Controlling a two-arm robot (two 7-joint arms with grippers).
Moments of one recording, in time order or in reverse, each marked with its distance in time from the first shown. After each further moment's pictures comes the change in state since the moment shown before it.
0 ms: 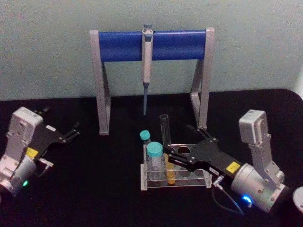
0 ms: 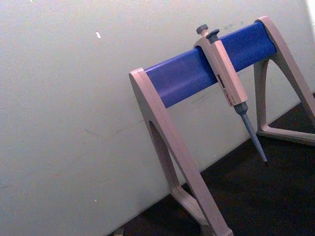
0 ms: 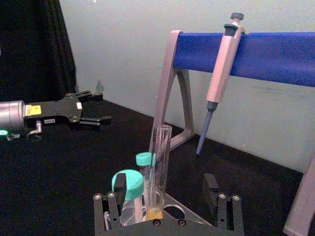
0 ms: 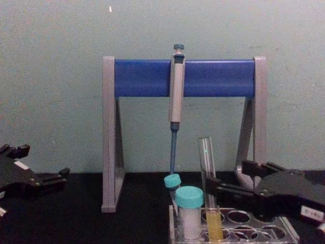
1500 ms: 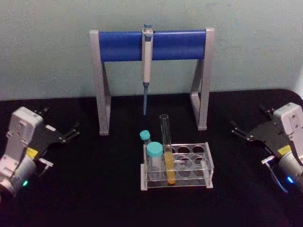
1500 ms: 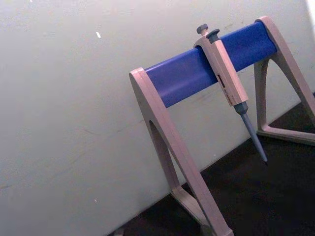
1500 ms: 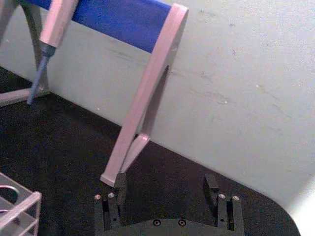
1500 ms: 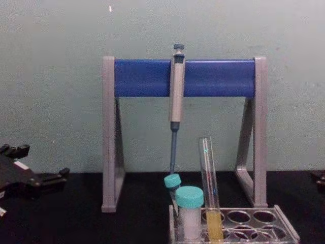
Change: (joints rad) left arm 0.000 0.000 0.000 0.000 0.000 0.000 0.000; right arm 0.071 0.129 0.015 0.170 -0.191 -0.091 -0.370
